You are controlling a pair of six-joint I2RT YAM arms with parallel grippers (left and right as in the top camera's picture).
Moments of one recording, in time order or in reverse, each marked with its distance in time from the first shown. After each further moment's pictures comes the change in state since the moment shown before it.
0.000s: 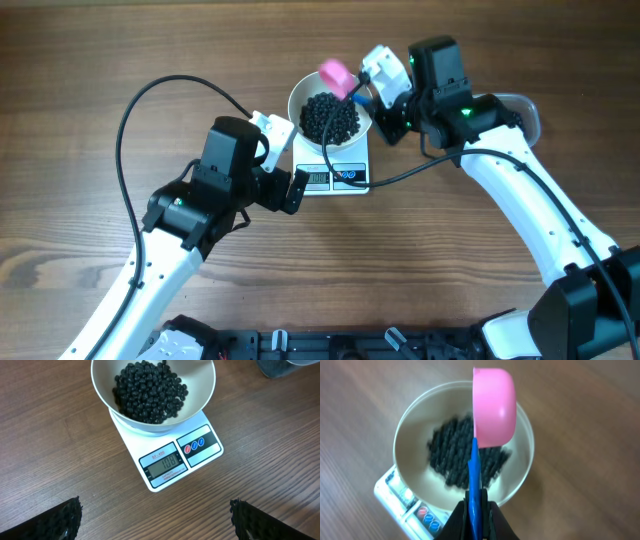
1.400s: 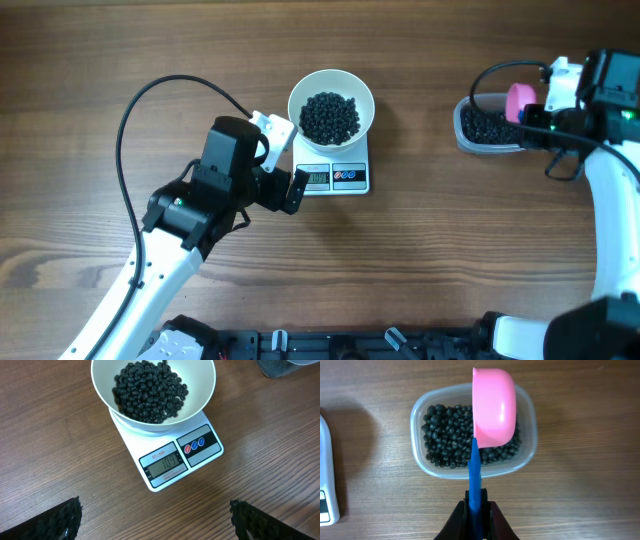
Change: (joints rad) left arm 0.000 0.000 0.000 0.000 0.000 0.000; right arm -0.592 -0.116 -0.002 -0.336 0.171 0.228
